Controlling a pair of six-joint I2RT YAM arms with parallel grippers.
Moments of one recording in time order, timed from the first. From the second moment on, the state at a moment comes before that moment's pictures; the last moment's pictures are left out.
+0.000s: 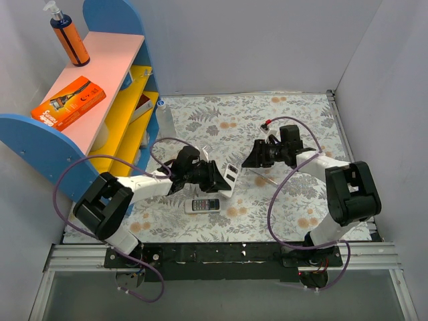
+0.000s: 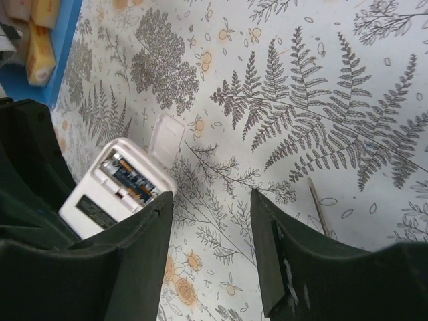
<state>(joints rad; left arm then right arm) -0.68 1.55 0.72 0.21 0.59 -1.00 0.27 1.65 0.86 0.02 -0.77 0.28</state>
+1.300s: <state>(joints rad) -0.68 1.73 0.85 0.18 0.51 -1.00 0.27 1.39 0.80 -0.14 -0.65 0.25</state>
